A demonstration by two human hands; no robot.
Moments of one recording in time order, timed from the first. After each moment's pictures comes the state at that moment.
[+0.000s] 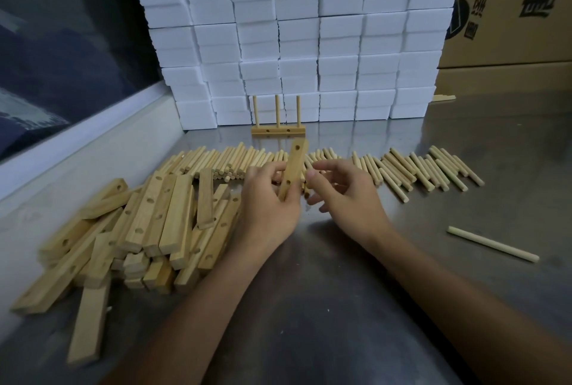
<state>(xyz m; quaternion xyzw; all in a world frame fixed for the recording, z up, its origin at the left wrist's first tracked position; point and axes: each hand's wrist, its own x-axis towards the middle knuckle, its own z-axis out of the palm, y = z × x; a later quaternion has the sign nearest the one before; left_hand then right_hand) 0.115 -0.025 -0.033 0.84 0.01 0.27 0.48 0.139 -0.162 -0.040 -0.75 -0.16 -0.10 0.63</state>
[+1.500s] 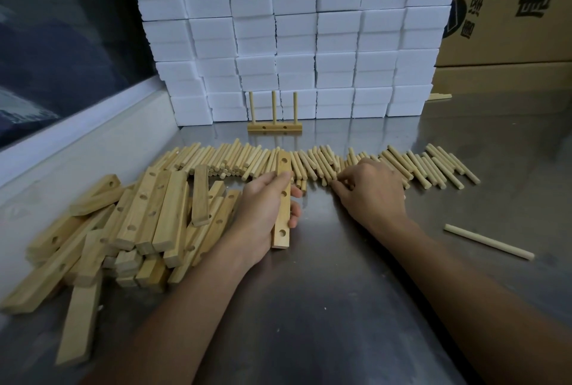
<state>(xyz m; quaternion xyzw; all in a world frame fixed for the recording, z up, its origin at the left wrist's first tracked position) 0.122 -0.024 -0.036 0.61 0.08 0.04 0.79 0.168 -0.190 -0.043 -0.95 -0.07 -0.23 0.18</state>
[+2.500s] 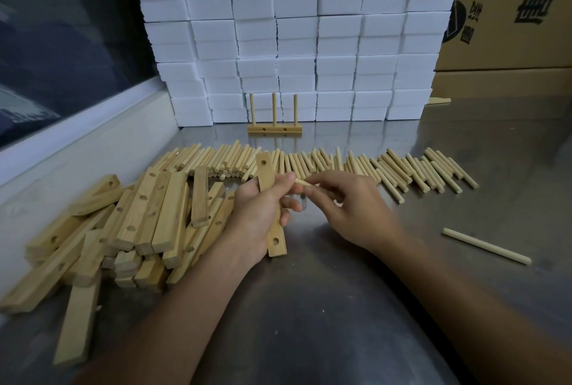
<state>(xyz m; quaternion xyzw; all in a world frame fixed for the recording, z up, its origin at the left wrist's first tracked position) 0.125 -0.017 -0.042 0.58 0.05 0.07 0.81 0.141 -0.181 -0.040 -0.83 -0.33 -0.23 0.37</state>
